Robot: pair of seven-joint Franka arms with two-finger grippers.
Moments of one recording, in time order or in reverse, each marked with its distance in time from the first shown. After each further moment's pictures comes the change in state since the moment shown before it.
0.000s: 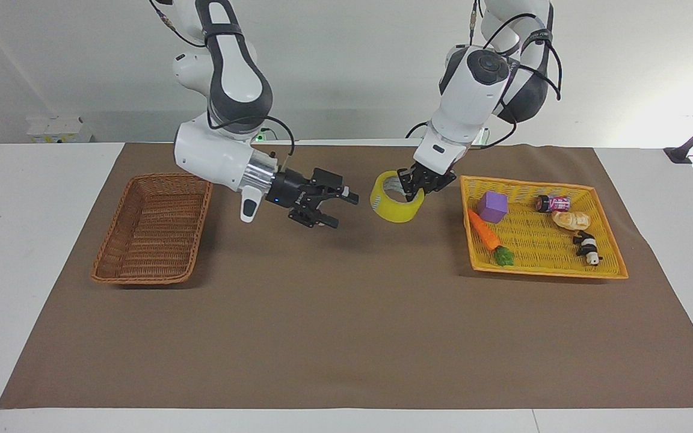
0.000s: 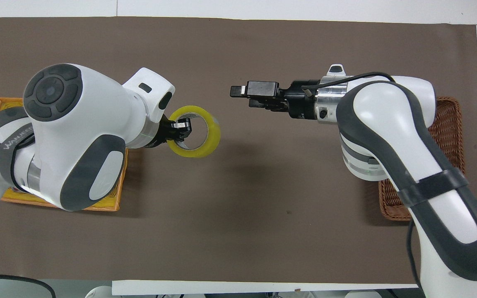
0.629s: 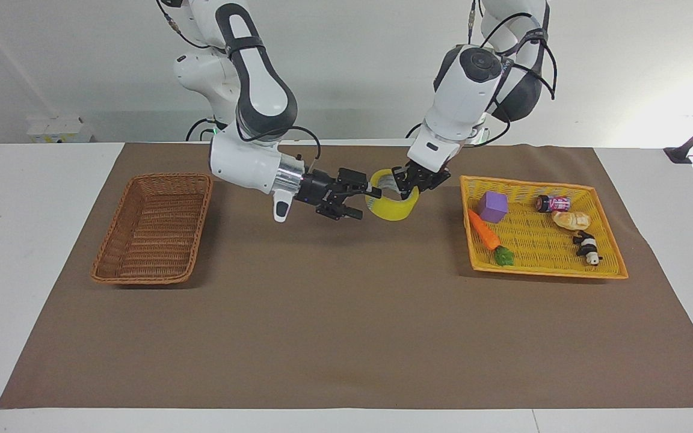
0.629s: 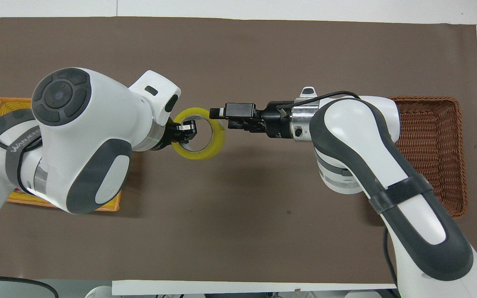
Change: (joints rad) left arm -0.010 0.000 -0.001 0.000 0.000 0.004 -0.017; right arm 0.063 -0.008 -0.001 -0.073 0.092 -0.025 -0.008
